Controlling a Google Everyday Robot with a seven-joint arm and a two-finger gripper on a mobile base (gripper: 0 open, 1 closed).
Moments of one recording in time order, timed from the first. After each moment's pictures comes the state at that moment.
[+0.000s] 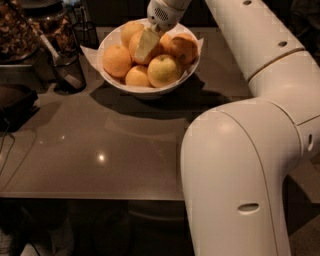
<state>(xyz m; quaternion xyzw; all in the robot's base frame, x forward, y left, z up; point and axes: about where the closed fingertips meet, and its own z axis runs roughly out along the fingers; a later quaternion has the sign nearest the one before) 0.729 0.015 0.947 -0.55 0.80 0.11 0.24</state>
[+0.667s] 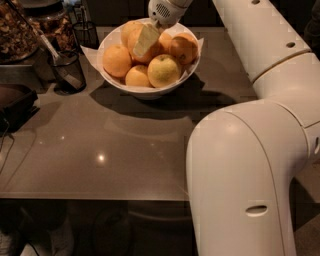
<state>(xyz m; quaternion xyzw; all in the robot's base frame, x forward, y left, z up) 0.728 0.020 0.962 -0.54 0.79 0.13 0.27</state>
